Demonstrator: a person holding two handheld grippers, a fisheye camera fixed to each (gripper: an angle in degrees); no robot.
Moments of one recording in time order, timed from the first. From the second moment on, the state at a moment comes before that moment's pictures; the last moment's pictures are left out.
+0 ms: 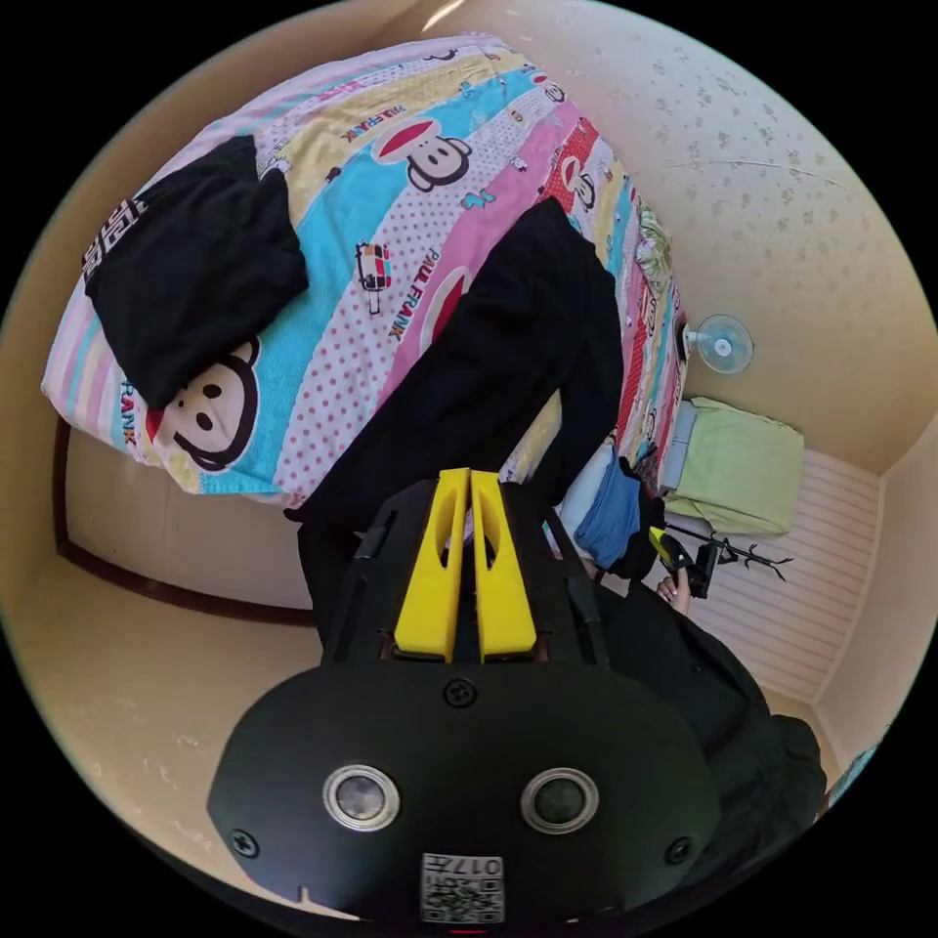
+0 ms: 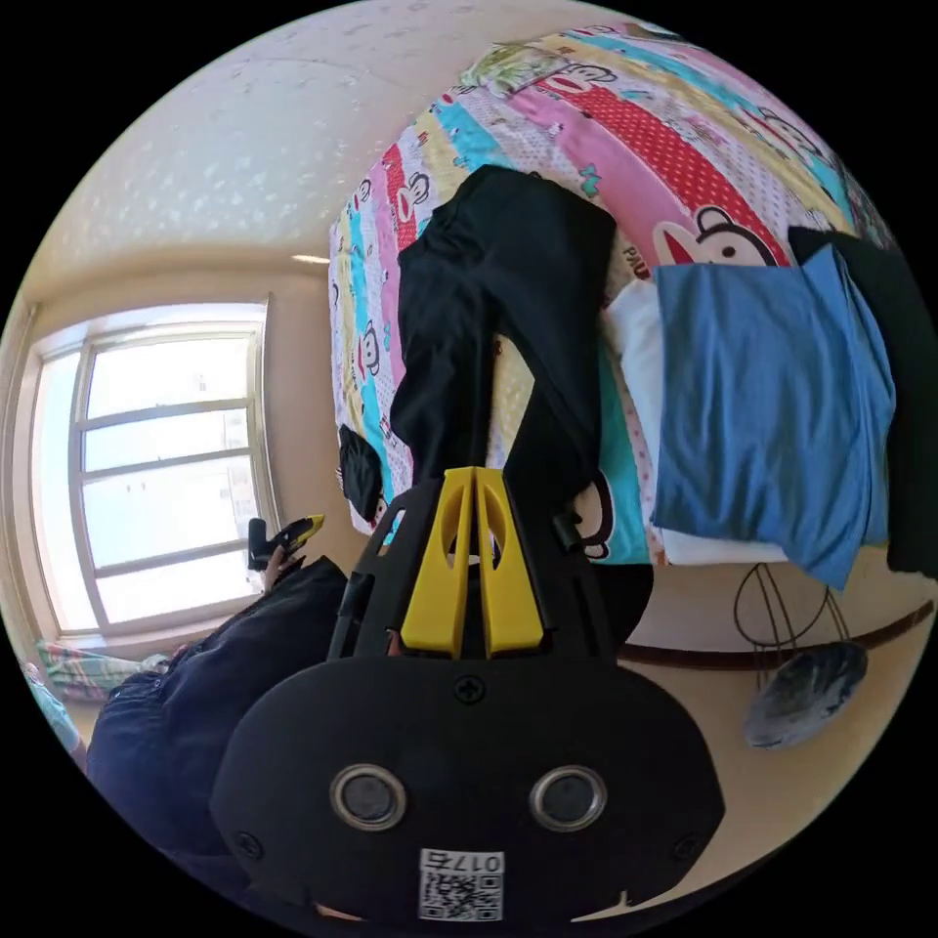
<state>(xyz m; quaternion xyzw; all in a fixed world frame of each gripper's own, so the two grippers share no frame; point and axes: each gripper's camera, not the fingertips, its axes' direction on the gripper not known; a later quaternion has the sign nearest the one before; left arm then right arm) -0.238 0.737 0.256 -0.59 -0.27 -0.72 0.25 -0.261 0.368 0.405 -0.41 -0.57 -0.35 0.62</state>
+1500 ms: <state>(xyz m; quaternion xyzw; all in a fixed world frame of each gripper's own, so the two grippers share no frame) -0.341 0.887 0.474 -0.65 0.18 -0.73 0.13 -0.303 0.076 0.761 -0.54 -0.67 -0.33 0.39</state>
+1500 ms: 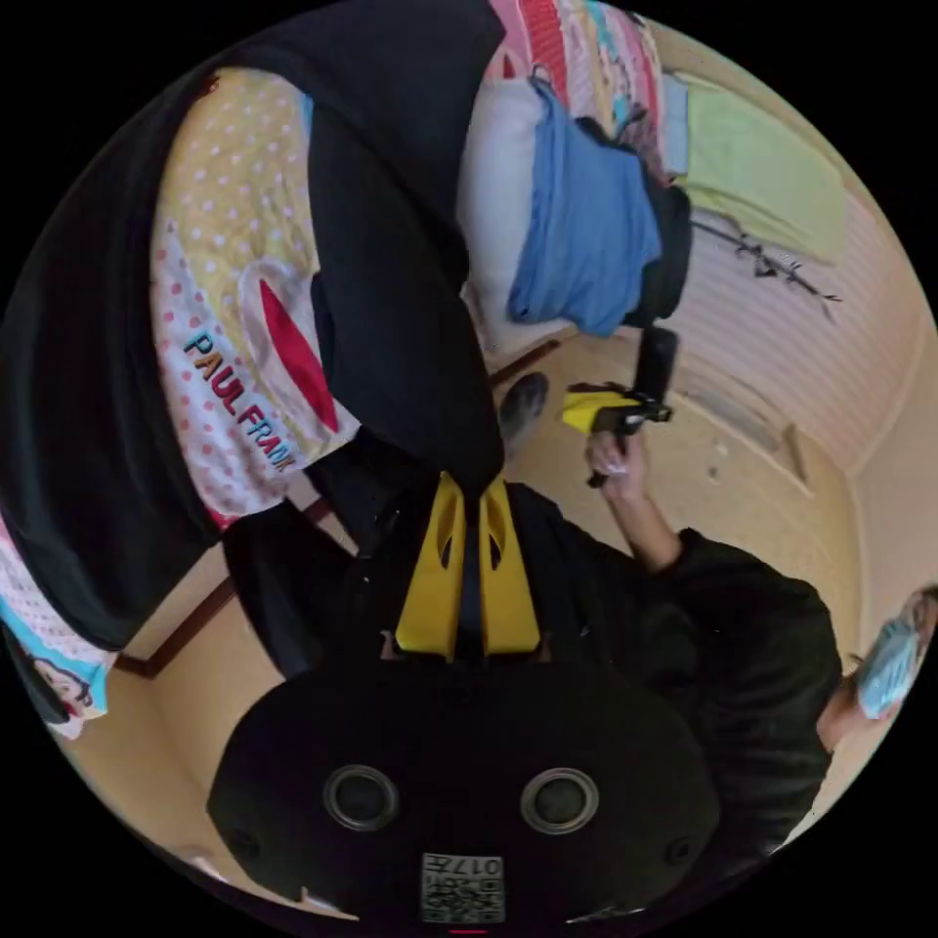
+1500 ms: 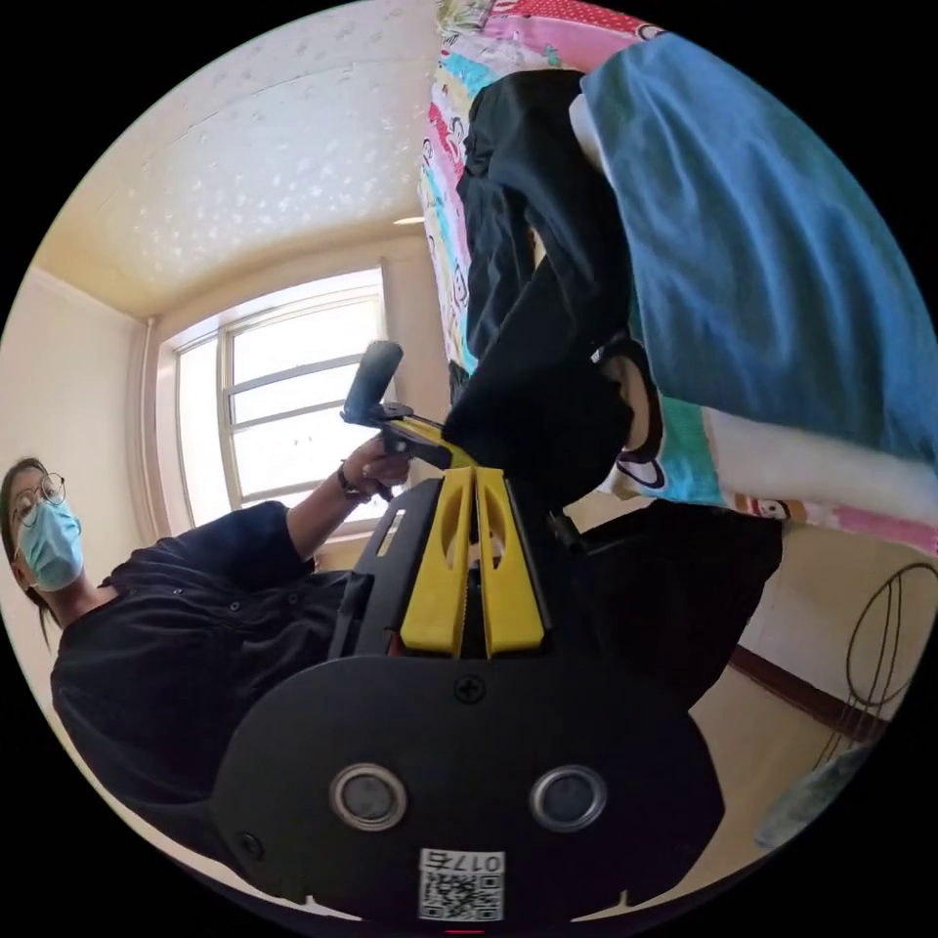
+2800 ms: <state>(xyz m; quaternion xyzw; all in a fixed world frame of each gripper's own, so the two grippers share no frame) -0.403 0.755 0.410 -0.37 0.21 -0.90 0.10 -0.198 -0.082 0.750 -0.43 -0.83 -0.29 0.19</state>
